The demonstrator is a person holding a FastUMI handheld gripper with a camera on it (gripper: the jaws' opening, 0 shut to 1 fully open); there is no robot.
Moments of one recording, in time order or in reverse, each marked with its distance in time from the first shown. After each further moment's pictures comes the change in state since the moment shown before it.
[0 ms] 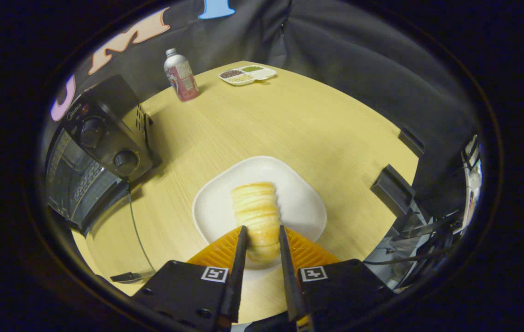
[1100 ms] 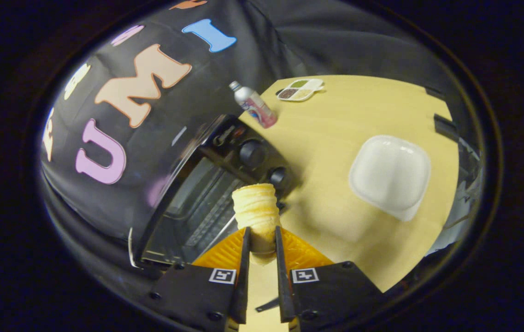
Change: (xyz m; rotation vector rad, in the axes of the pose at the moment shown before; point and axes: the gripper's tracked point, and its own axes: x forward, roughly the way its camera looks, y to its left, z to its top) arm -0.097 0.224 0.013 0.424 -0.090 0.427
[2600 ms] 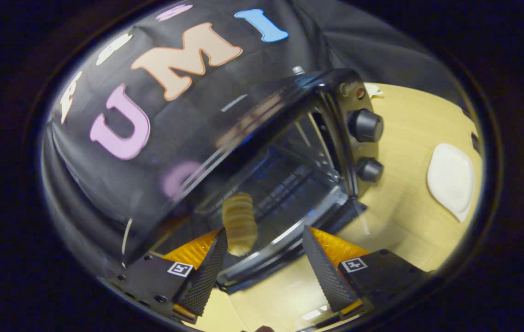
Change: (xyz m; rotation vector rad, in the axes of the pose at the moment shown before) arm 0.052 0.053 -0.033 -0.267 -0.040 0.067
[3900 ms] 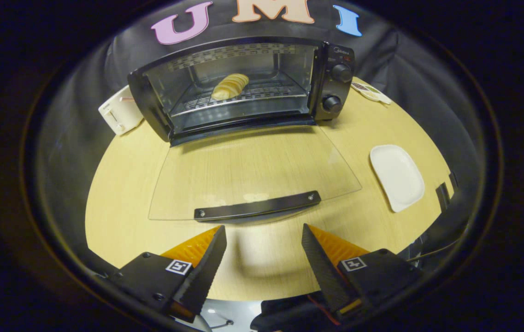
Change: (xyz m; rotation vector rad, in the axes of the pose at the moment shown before) arm -0.104 -0.106 -0.126 -0.562 0.290 -0.130
